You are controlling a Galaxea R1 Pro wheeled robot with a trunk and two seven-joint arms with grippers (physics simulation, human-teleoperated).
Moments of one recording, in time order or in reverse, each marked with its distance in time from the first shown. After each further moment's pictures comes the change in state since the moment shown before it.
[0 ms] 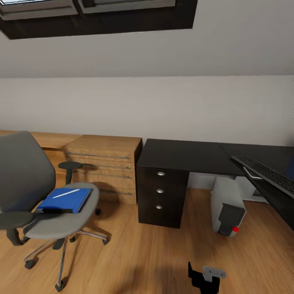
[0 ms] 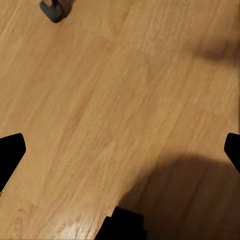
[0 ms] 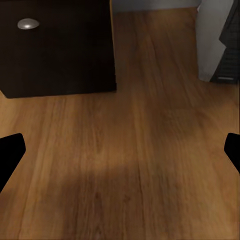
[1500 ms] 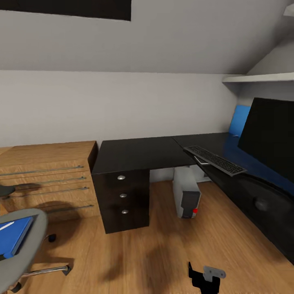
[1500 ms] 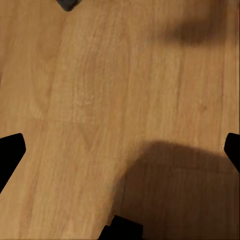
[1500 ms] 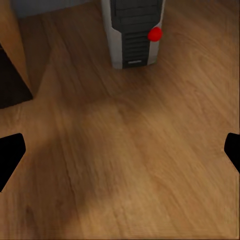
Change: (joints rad) left arm 0.000 -0.001 0.001 0.002 0.002 -0.063 -0.001; right arm 0.000 -0.003 -0.001 0.000 0.000 0.003 0.005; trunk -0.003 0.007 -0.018
